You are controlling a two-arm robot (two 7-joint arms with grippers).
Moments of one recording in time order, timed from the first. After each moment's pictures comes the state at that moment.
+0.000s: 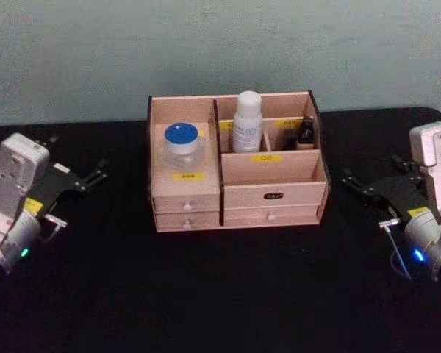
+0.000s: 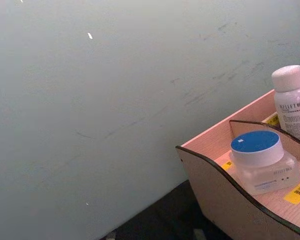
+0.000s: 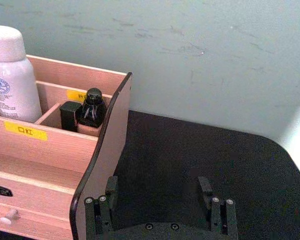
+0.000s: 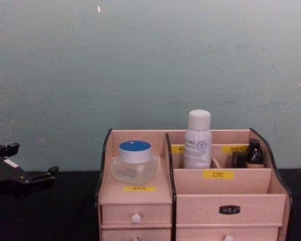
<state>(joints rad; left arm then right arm) -0.20 0.60 0.45 -1.41 -0.25 -0.12 0.03 0.03 0.36 -0.20 -1.62 0.20 0.23 -0.02</state>
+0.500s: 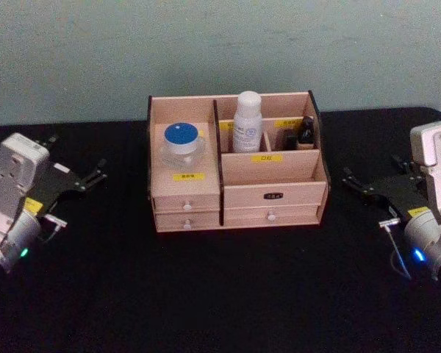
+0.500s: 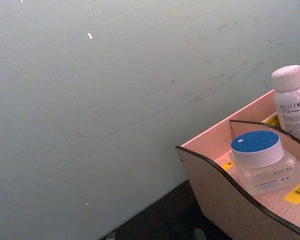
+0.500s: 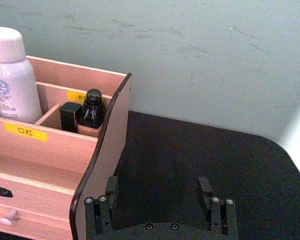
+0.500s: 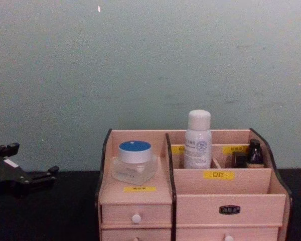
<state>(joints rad) -0.20 0.60 0.45 -1.41 -0.25 -0.12 0.03 0.03 0.36 -0.20 -1.62 0.20 0.23 -0.02</state>
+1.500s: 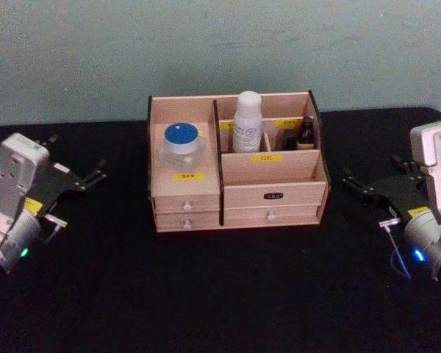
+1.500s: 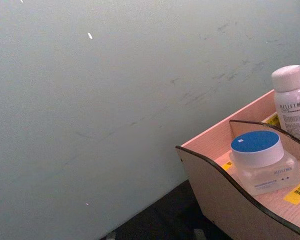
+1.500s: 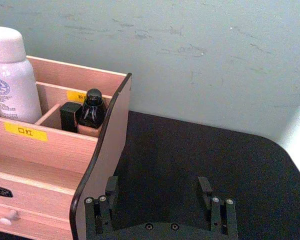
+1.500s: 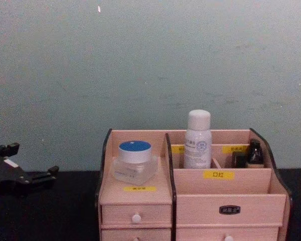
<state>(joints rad) -0.20 0.60 0.45 -1.41 -0.25 -0.12 0.03 0.03 0.36 -0.20 -1.62 0.20 0.23 -0.02</state>
